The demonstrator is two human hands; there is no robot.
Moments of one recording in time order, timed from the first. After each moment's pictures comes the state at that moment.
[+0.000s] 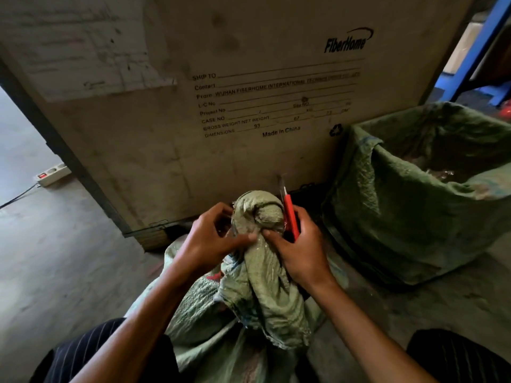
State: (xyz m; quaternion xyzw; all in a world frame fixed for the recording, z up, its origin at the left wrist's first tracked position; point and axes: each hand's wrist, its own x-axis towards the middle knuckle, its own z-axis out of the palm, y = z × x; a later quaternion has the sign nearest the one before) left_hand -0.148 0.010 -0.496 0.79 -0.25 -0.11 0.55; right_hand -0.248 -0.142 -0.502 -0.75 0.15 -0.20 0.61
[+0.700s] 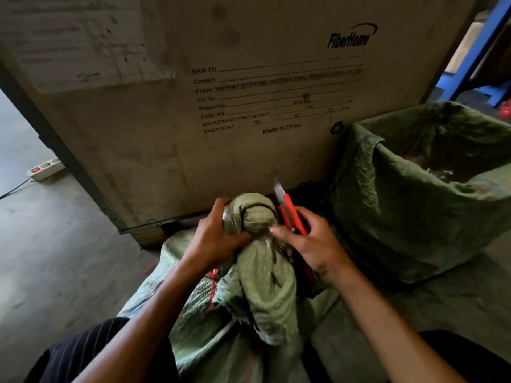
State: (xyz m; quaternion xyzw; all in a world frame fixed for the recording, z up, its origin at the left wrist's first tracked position) left_hand -0.155 -0.004 -0.491 0.86 -0.21 -0.10 0.45; right_hand -0.245 -0.168 -0.495 -0.73 0.14 -0.11 0.66
